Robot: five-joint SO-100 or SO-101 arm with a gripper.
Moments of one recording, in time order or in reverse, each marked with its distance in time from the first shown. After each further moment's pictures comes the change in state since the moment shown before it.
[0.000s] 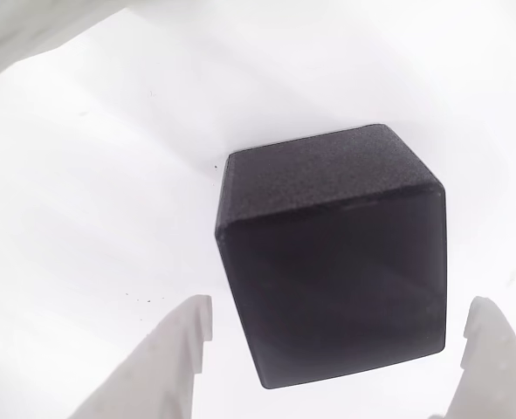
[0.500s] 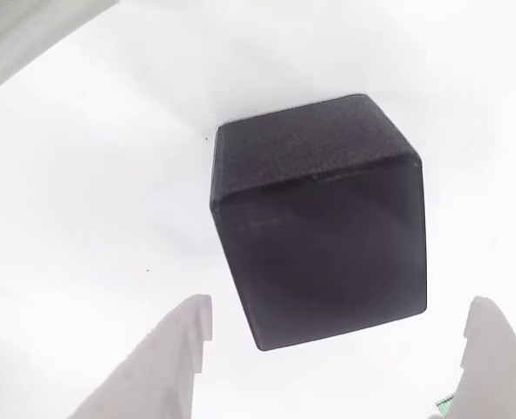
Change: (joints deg) arm -0.2 7.6 0.0 3.3 1.1
